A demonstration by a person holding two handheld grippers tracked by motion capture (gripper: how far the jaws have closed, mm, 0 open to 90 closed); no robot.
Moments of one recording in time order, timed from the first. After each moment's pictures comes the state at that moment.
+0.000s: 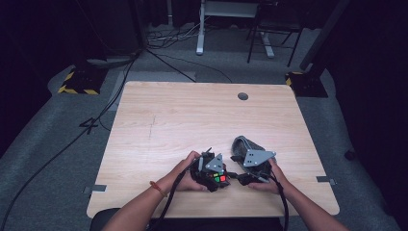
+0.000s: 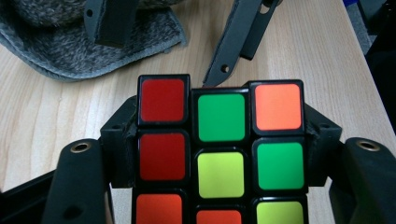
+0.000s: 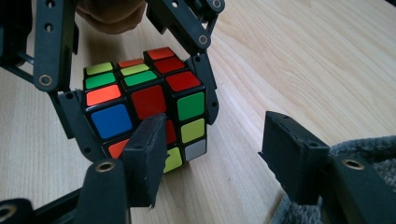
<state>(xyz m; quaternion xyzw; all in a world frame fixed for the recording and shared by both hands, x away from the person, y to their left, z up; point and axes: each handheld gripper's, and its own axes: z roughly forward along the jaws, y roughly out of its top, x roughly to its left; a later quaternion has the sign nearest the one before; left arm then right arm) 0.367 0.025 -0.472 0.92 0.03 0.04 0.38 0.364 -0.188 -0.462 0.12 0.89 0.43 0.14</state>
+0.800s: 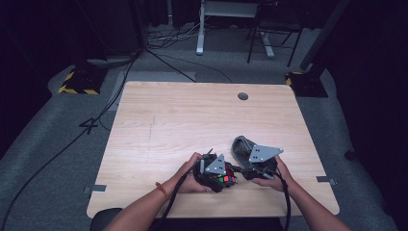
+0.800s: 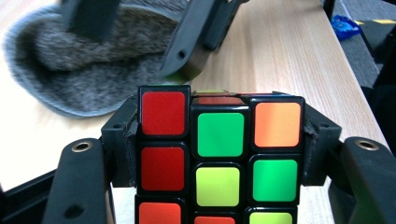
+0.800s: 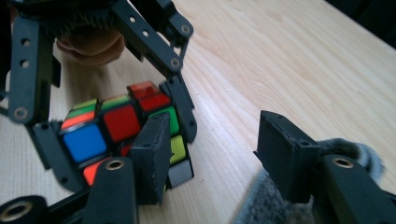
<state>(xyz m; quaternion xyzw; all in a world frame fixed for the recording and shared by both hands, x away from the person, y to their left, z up) 0.360 0.016 -0.478 0.90 0.03 0.06 0.43 0.367 -0.197 -0.445 0.13 0.88 0.43 0.16</state>
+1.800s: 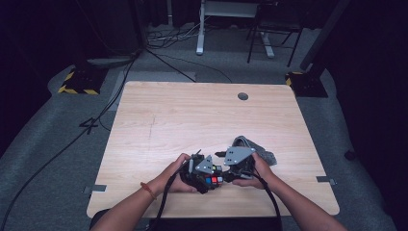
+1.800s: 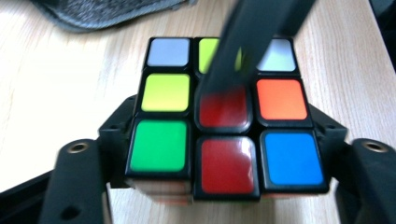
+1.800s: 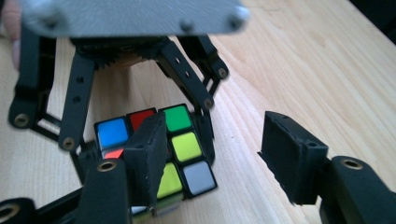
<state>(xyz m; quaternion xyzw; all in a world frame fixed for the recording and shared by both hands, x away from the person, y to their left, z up) 0.364 0.056 -0.482 0.93 0.06 0.05 0.37 0.364 -0.137 -0.434 0.07 0.90 0.40 0.16</state>
